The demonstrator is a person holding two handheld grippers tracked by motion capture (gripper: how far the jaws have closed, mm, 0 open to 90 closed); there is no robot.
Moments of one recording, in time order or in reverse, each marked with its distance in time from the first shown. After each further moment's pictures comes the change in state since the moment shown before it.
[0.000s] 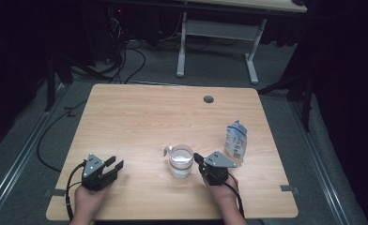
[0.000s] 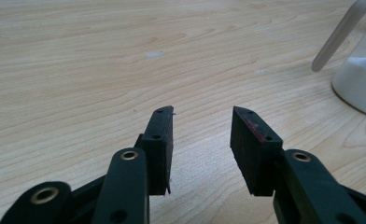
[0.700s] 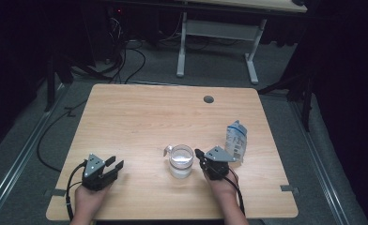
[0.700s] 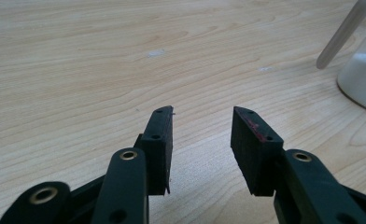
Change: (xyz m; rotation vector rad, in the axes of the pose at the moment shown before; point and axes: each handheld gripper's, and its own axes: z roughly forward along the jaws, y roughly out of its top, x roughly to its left) left arm 0.000 0.000 0.001 0.006 0.013 0.004; right arm -0.011 0.005 0.010 0.017 -0.020 0.000
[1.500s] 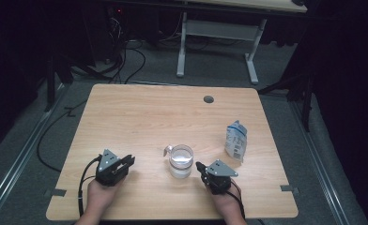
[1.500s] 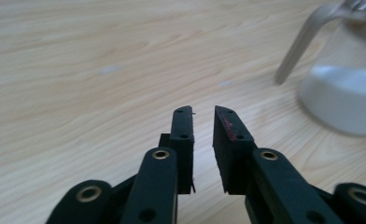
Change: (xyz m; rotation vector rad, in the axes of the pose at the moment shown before) left arm -0.027 0.016 0.018 0.006 -0.063 -0.024; right arm 0.016 -0.026 -0.022 0.026 0.016 -0.023
